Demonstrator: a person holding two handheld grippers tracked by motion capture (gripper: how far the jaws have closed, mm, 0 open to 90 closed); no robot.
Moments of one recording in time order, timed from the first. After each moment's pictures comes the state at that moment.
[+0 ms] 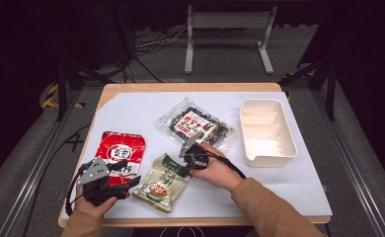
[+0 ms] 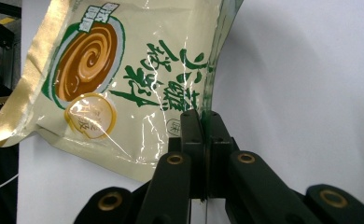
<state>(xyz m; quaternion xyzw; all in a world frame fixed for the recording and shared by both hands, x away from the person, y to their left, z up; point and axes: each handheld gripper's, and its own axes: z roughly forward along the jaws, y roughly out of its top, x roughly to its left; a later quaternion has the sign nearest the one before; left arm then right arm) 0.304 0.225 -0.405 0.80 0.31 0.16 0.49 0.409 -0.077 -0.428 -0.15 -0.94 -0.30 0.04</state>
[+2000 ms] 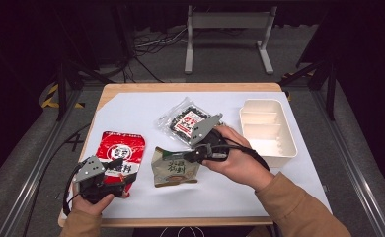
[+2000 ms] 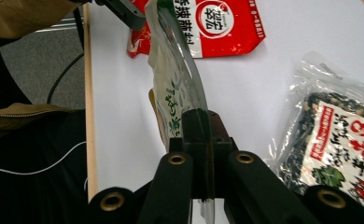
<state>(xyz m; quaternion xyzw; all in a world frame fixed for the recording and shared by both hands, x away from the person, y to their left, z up) 0.307 0.235 -0.406 0.78 0.34 0.16 0.50 0.360 -0.103 -0.288 -0.09 -0.94 -0.33 -0.07</state>
